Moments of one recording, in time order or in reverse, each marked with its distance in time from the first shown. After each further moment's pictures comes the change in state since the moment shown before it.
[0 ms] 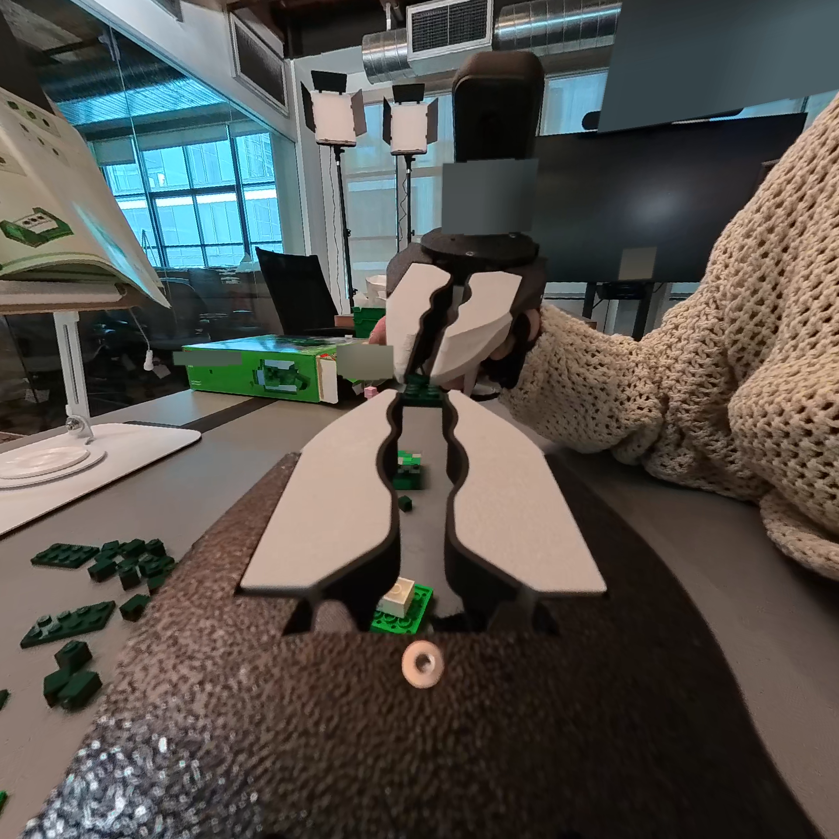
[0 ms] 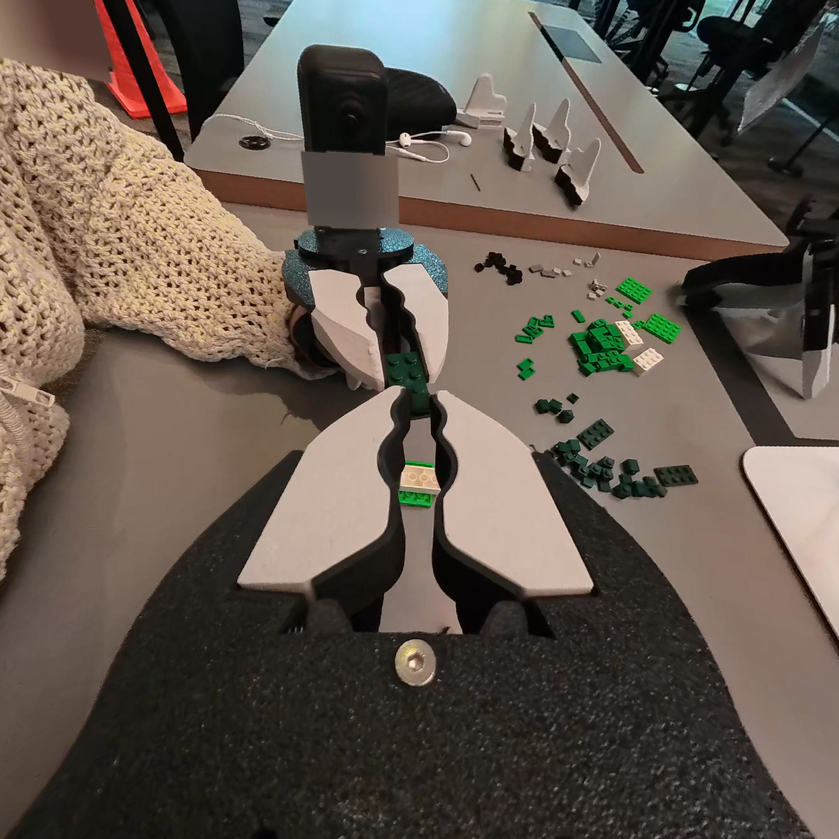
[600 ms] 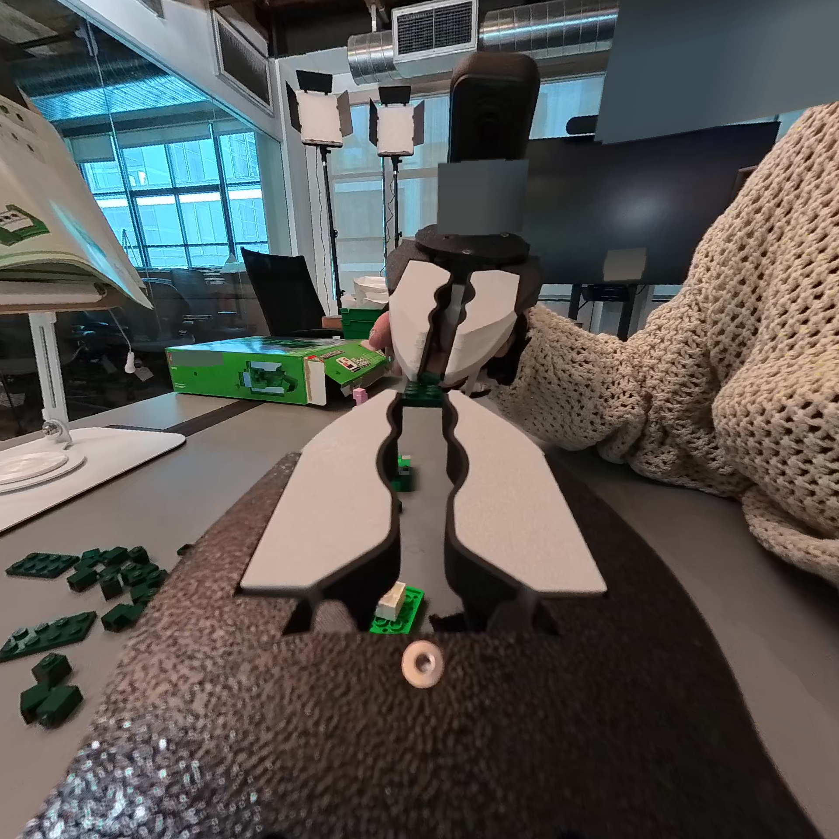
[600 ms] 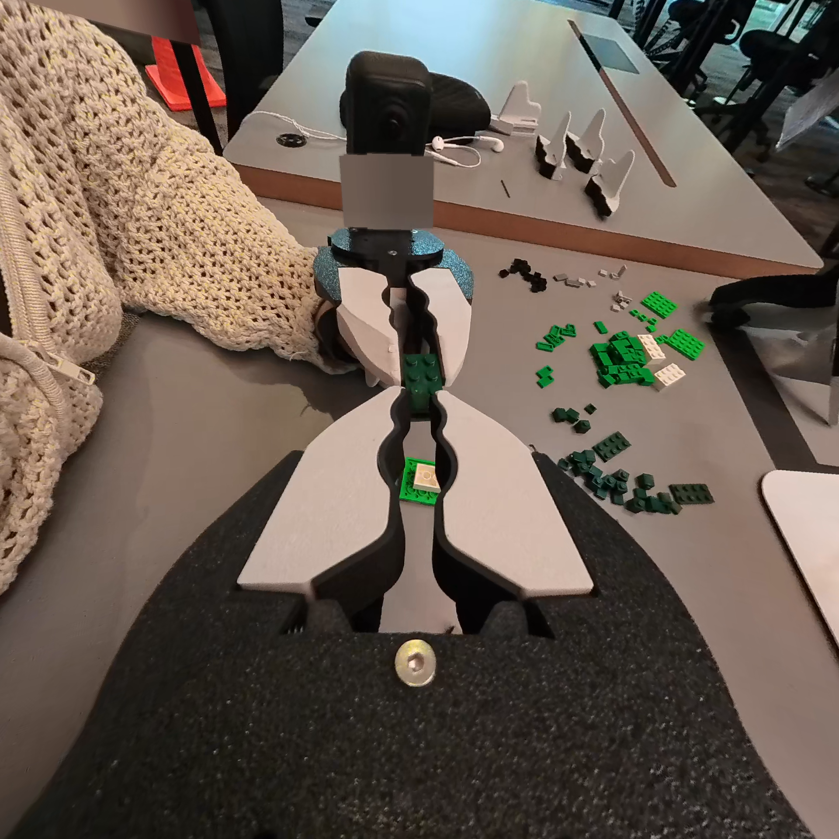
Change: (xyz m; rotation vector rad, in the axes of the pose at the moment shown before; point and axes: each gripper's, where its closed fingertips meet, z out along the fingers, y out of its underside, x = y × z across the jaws) left arm 0.004 0.000 0.001 0.004 0.031 -0.010; right arm -0.011 -0.001 -0.003 0.004 -0.061 -0.038
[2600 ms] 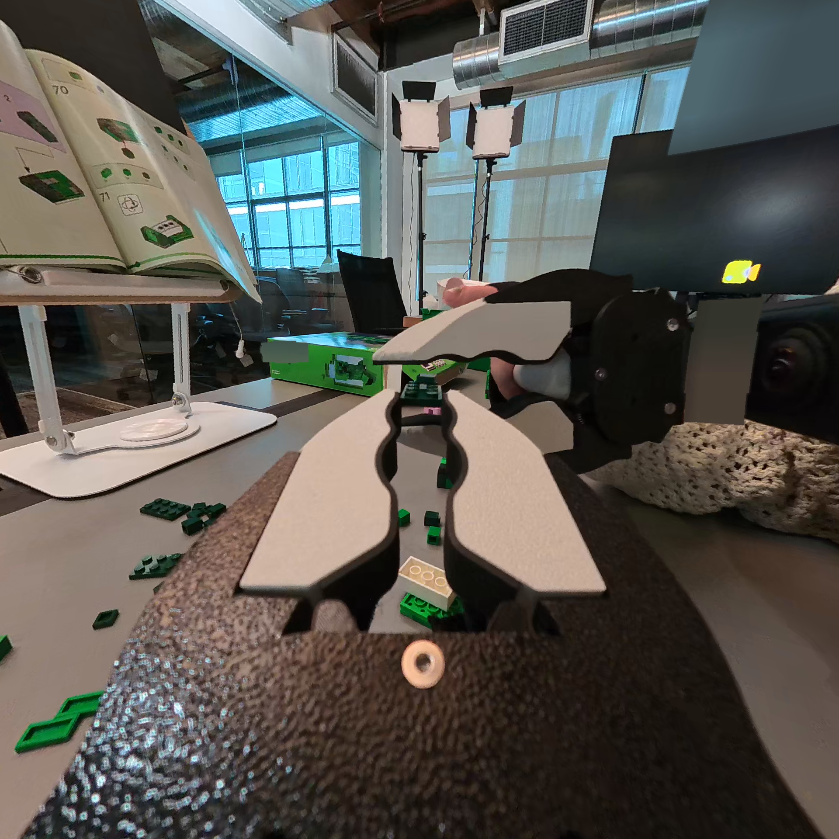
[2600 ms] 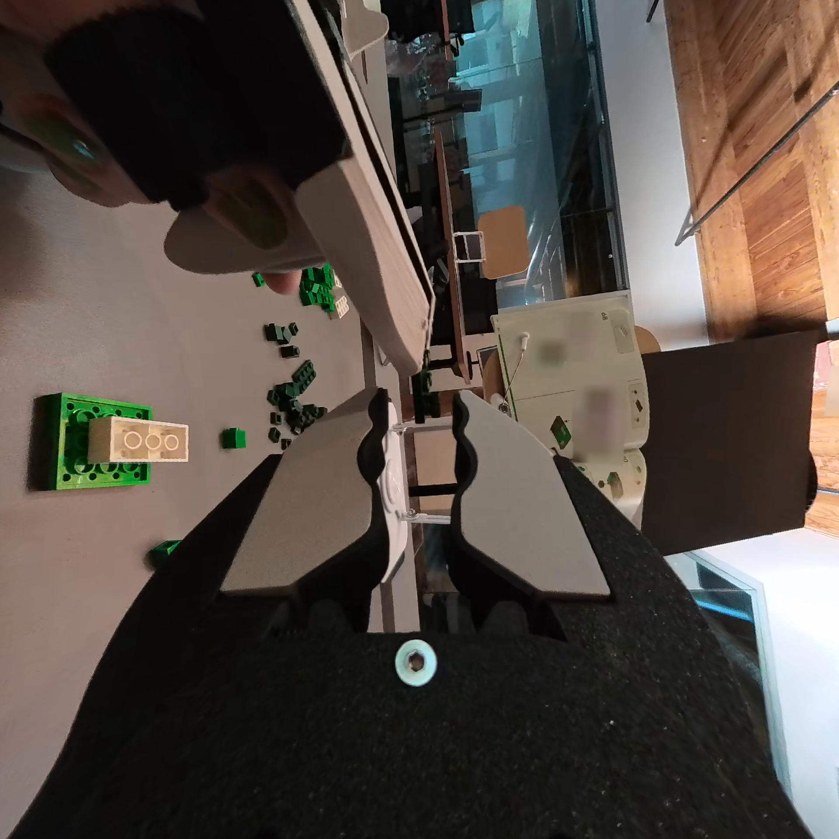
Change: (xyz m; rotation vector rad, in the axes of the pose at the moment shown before) left arm -0.031 -0.003 -0.009 0.005 -0.216 0.027; right arm 0.058 0.005 0.022 -0.407 0.902 -0.890
